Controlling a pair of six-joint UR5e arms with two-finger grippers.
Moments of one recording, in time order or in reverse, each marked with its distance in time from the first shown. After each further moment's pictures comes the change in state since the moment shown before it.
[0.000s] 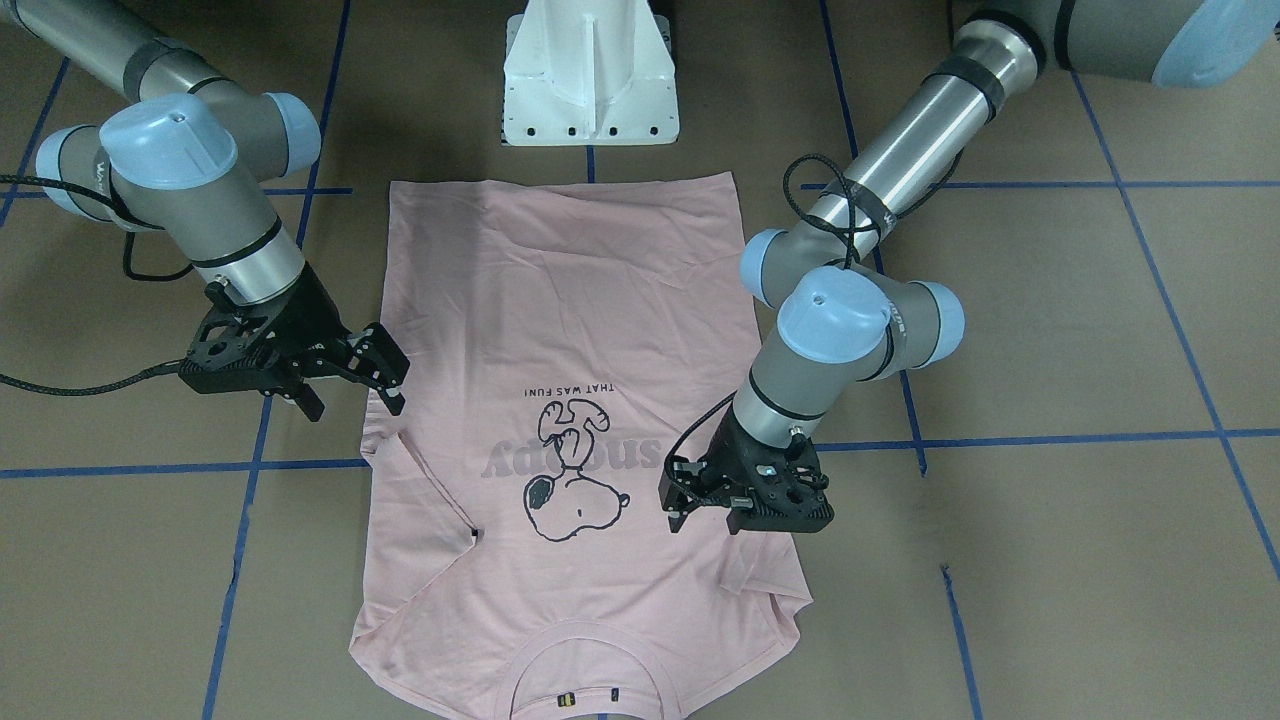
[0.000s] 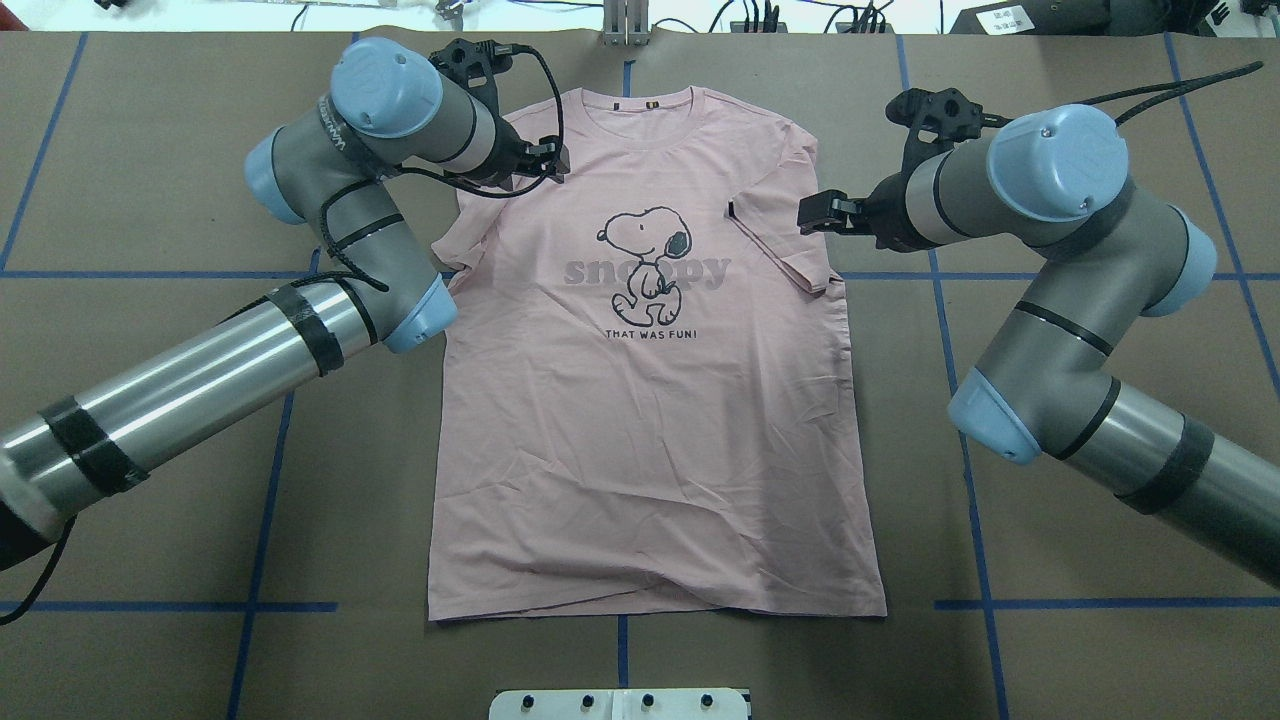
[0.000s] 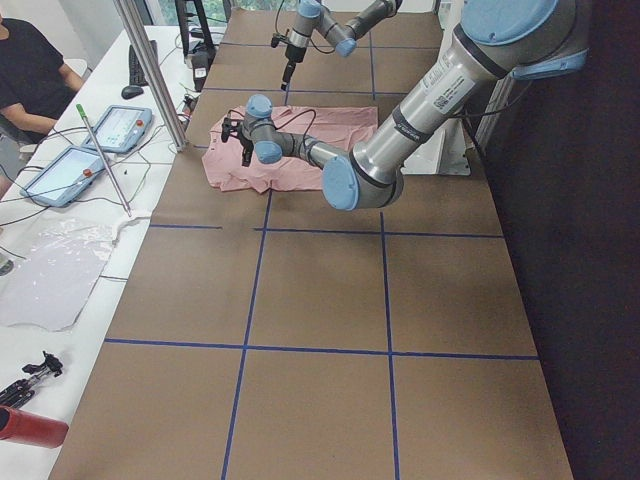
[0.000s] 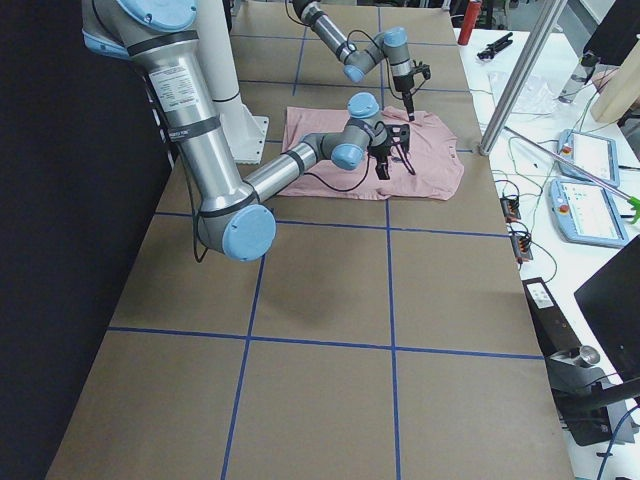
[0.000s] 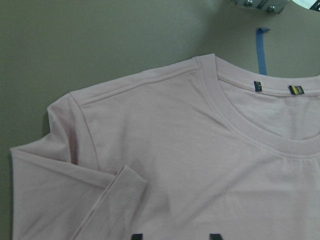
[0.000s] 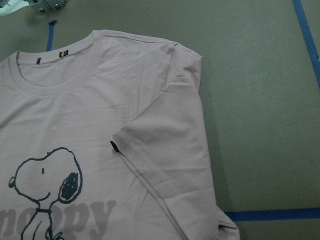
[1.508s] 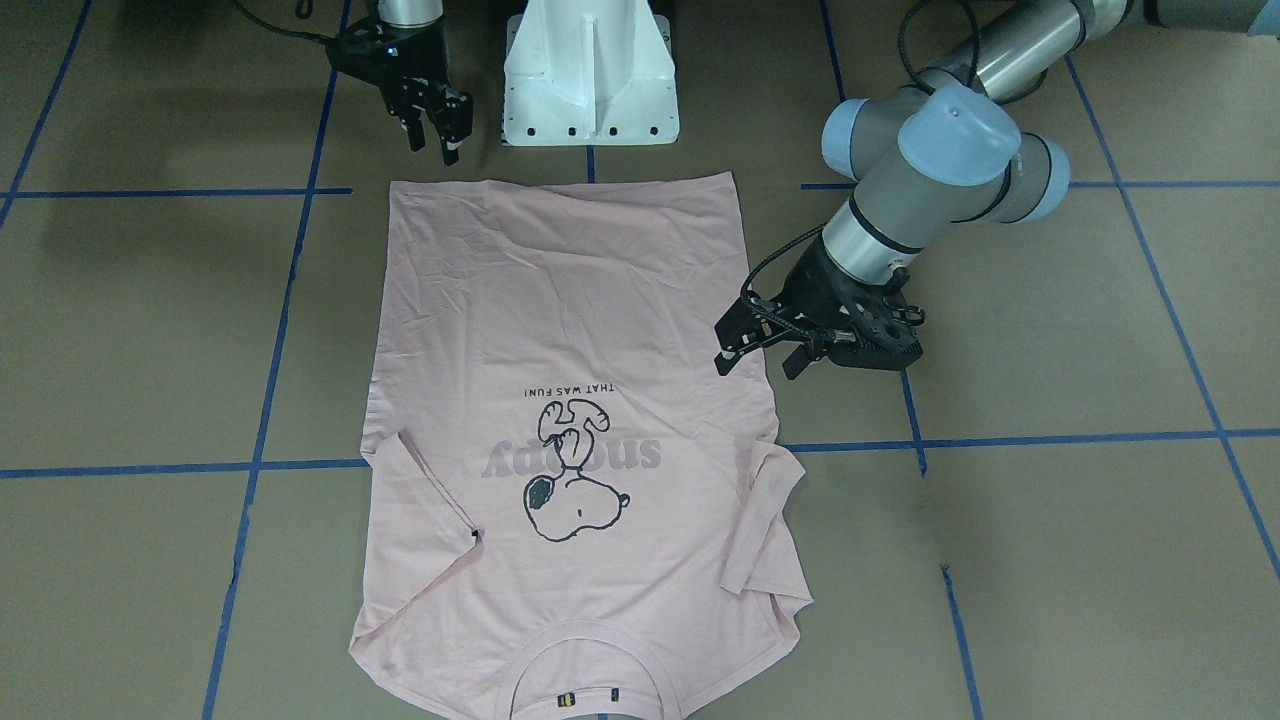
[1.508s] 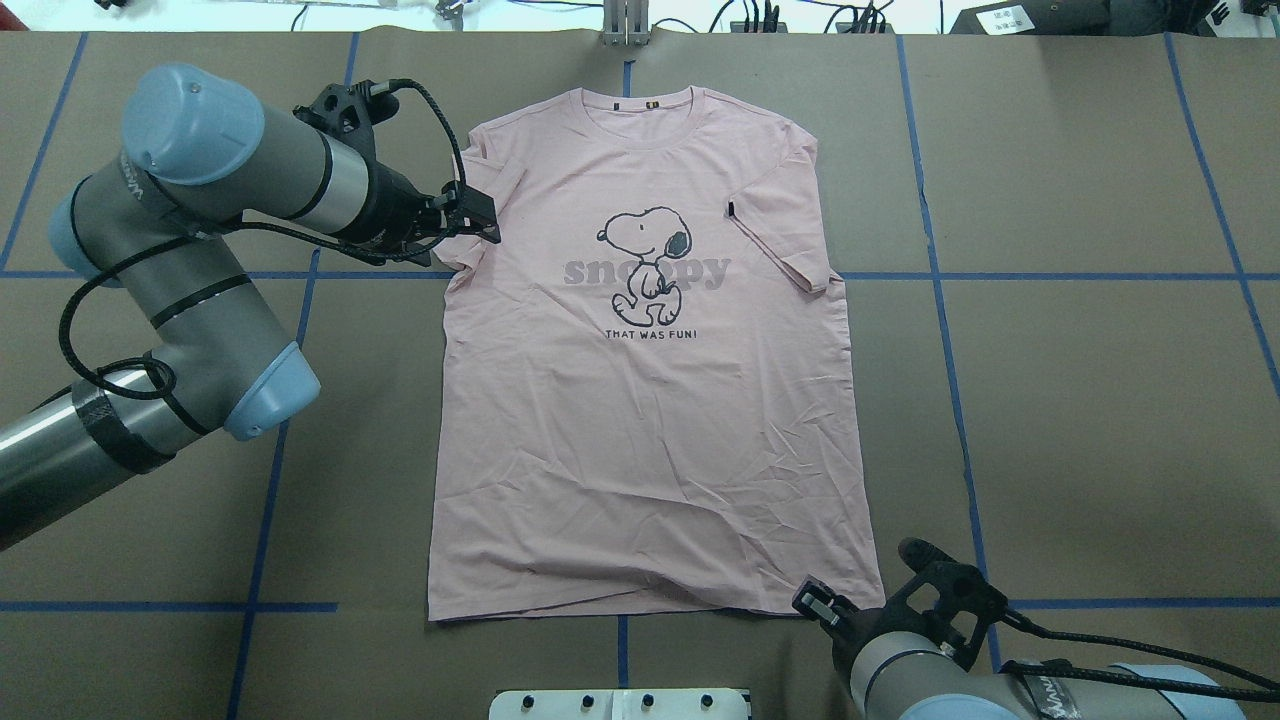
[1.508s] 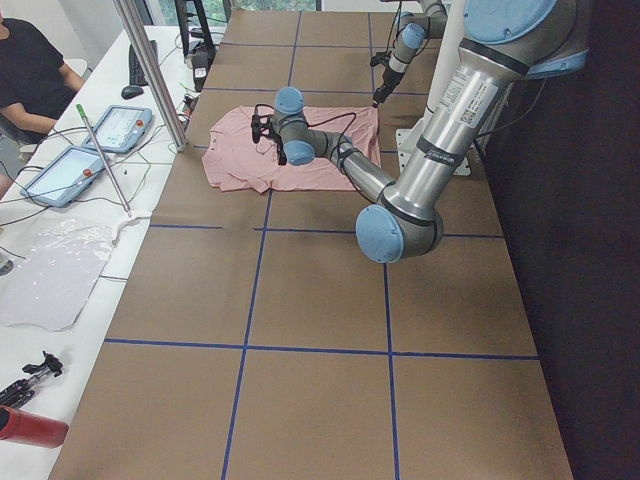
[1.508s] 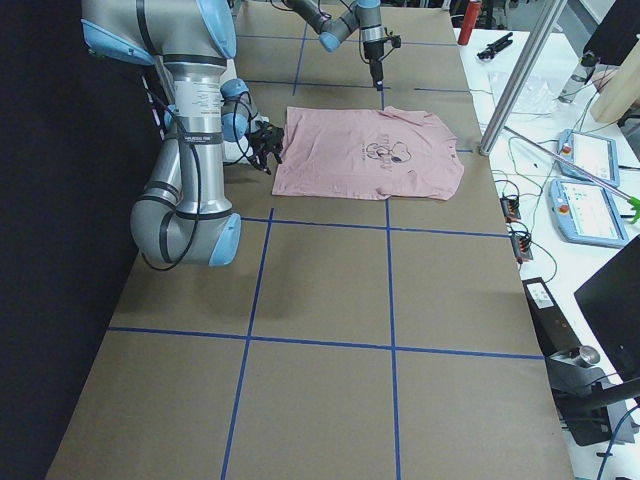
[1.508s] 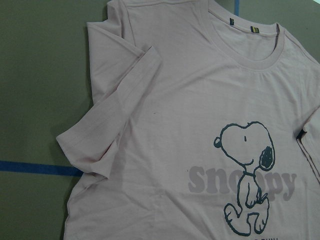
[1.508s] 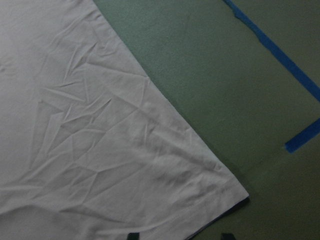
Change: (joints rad) left arm -0.007 0.327 -0.527 0.170 -0.164 -0.156; right arm -0.807 -0.287 0.547 -0.594 -0.615 1.012
